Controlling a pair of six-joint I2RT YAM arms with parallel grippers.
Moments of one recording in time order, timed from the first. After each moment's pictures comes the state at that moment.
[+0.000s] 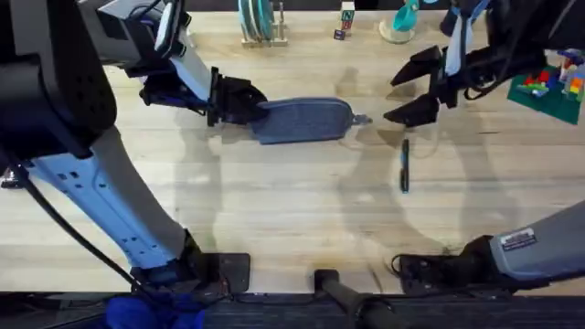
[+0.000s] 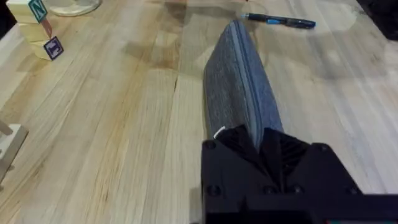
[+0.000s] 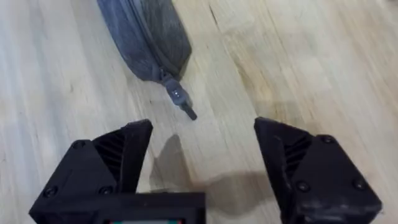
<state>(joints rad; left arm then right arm) 0.19 2.07 1.26 -1.18 1.25 2.00 -0.14 1.80 1.24 -0.89 -0.79 -1.24</state>
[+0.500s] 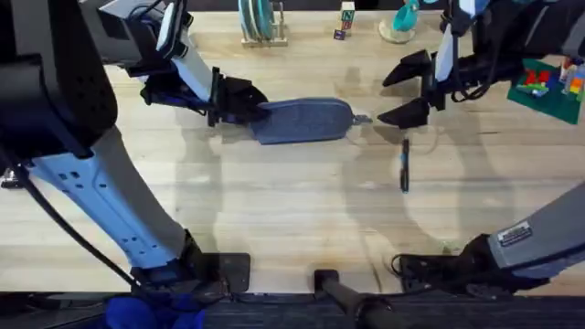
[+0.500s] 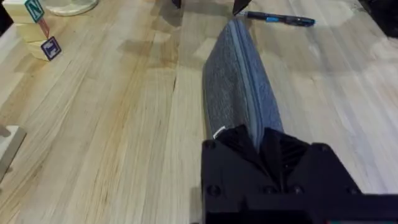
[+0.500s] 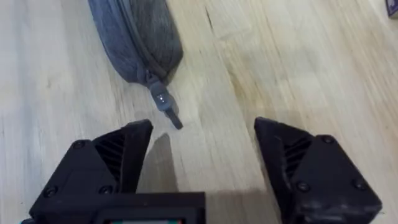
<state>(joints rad) 0.18 2.07 1.26 -1.18 1.24 2.00 -0.14 1.90 1.24 -0.80 -0.85 -1.33</state>
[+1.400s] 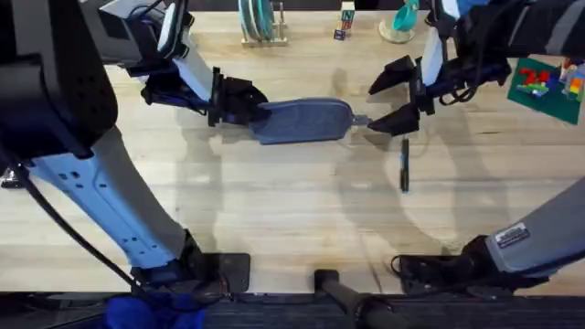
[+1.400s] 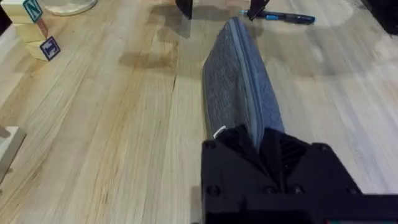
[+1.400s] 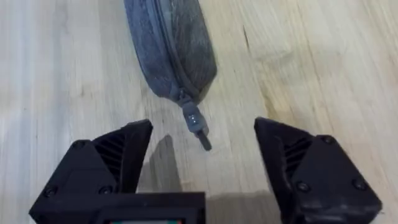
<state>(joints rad) 0.18 2.07 1.26 -1.17 1.24 2.00 -0.06 1.90 1.24 -0.87 -0.86 -1.36</state>
